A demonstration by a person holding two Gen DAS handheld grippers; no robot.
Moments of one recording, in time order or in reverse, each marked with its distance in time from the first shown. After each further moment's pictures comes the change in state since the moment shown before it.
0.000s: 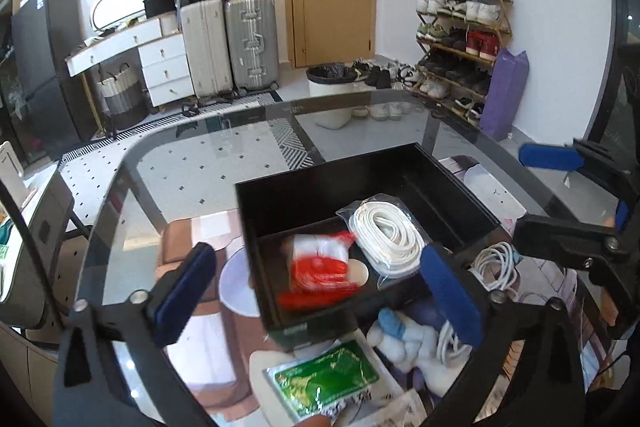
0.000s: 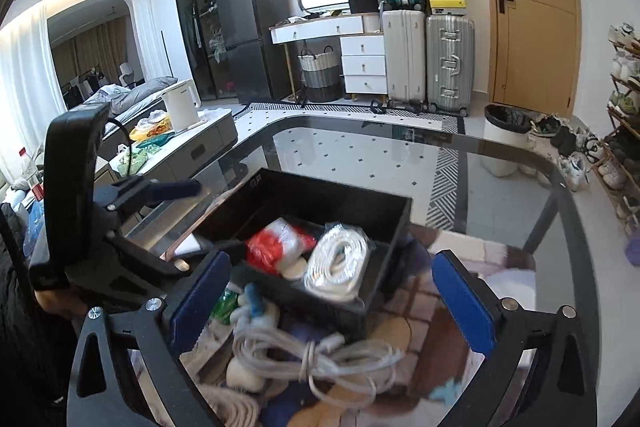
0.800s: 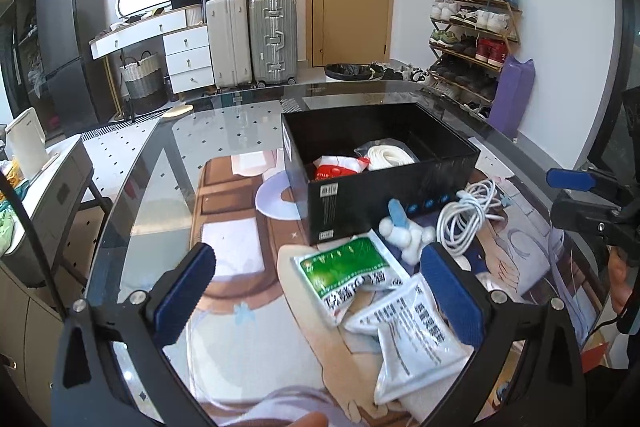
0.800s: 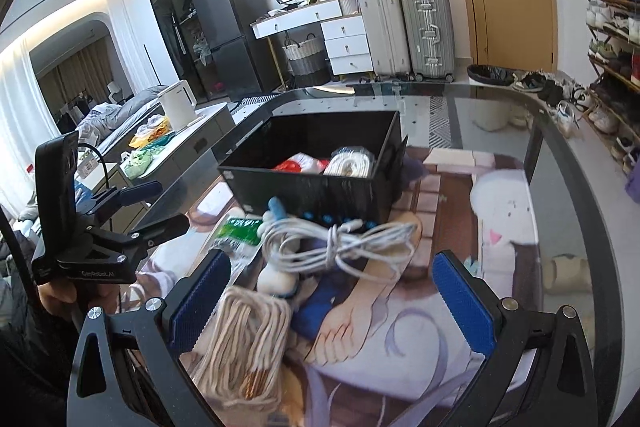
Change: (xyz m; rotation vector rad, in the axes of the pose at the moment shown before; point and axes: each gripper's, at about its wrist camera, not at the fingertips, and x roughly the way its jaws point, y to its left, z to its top) left arm -0.056 0.015 -0.070 -0.051 -0.003 0.041; right arm -0.050 0.012 -0.077 0.138 0.045 0.013
